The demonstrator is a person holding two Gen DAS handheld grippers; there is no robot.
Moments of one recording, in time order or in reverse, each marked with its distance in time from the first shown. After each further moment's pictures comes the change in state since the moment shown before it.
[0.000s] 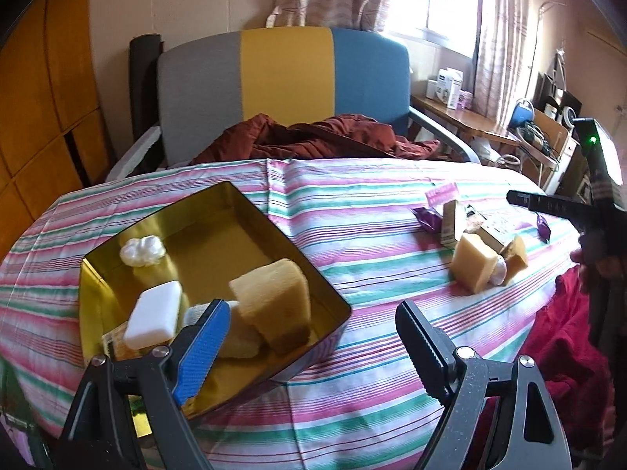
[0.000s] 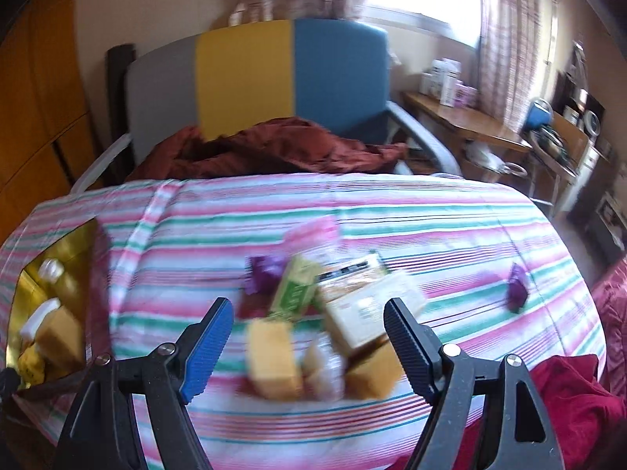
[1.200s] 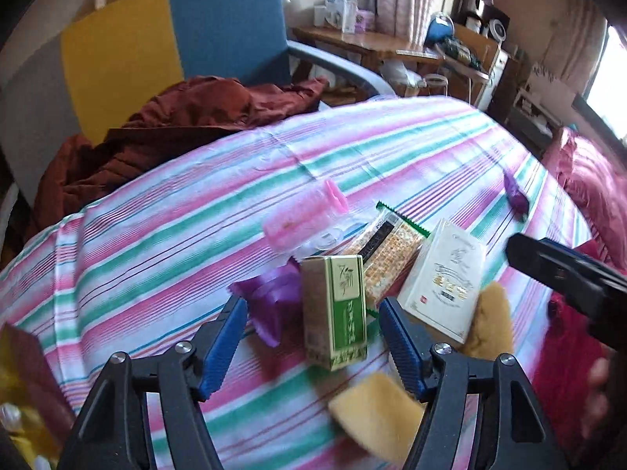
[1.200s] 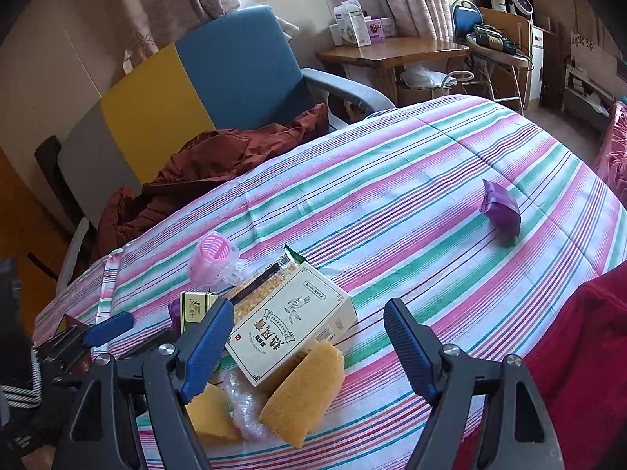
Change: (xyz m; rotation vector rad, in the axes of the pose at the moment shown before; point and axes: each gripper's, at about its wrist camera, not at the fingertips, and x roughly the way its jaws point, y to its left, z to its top) left arm 0.209 -0.197 0.109 0.294 0.227 -0.240; right arm 0.048 -0.101 -0.013 0.393 0.058 0.056
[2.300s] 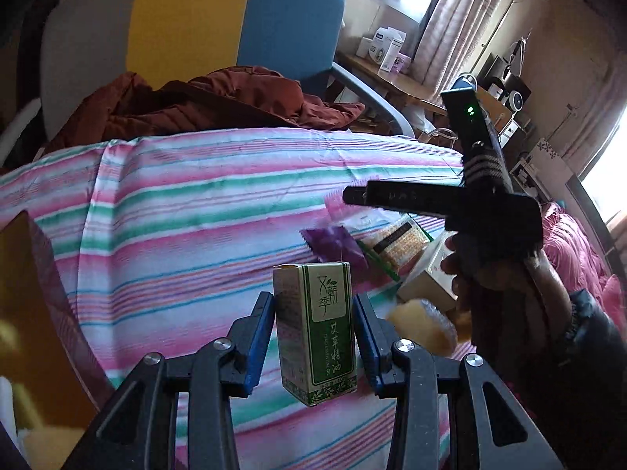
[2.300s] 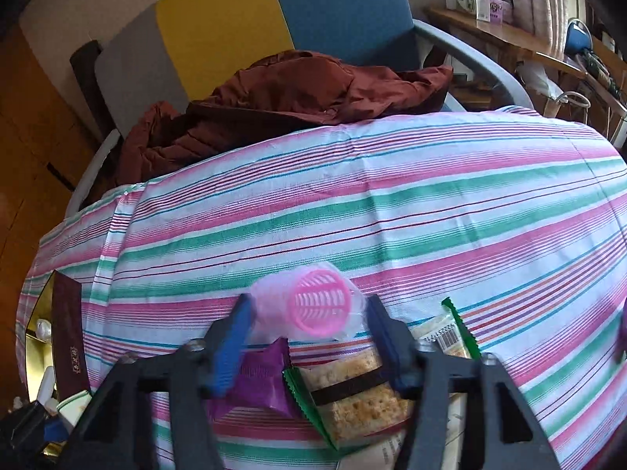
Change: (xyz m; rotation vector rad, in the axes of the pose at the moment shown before) left arm -0.068 0.077 -0.068 -0.274 -0.090 -0.124; right arm 0.131 0.107 0.037 -0.279 0.219 0.126
